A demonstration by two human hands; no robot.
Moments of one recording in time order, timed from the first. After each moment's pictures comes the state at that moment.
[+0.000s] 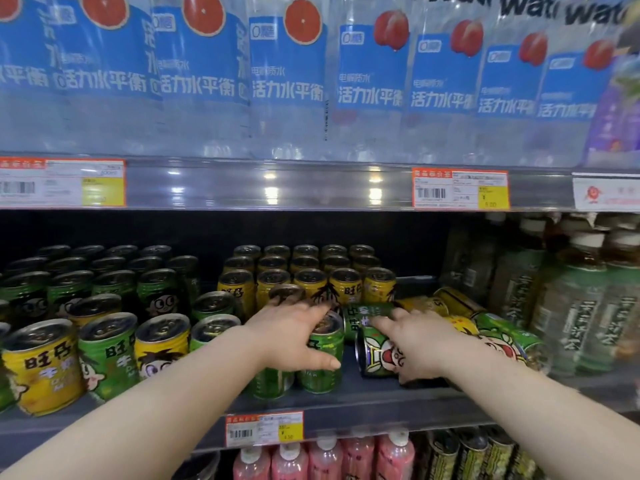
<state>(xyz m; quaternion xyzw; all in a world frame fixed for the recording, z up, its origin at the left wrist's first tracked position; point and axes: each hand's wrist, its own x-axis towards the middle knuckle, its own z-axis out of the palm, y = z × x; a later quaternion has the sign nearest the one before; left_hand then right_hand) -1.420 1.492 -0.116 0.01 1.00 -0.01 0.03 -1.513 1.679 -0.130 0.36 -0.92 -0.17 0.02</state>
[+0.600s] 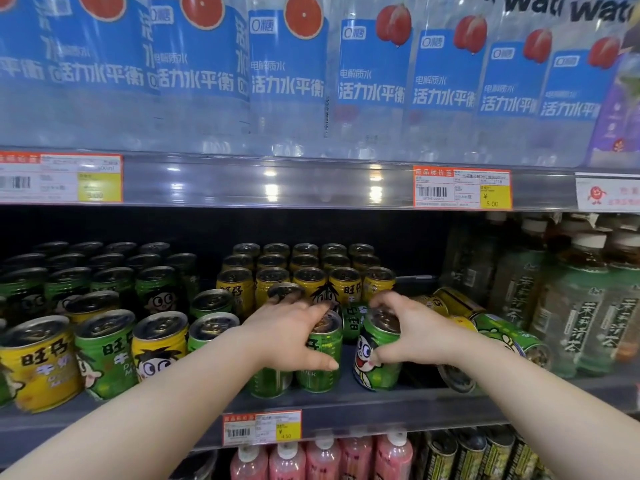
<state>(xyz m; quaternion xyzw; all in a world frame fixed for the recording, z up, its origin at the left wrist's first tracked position) -1.422 1.492 -0.119 0.00 1.00 -0.01 0.03 -1.512 1.685 -0.122 0.36 -0.91 0.22 -0.04</state>
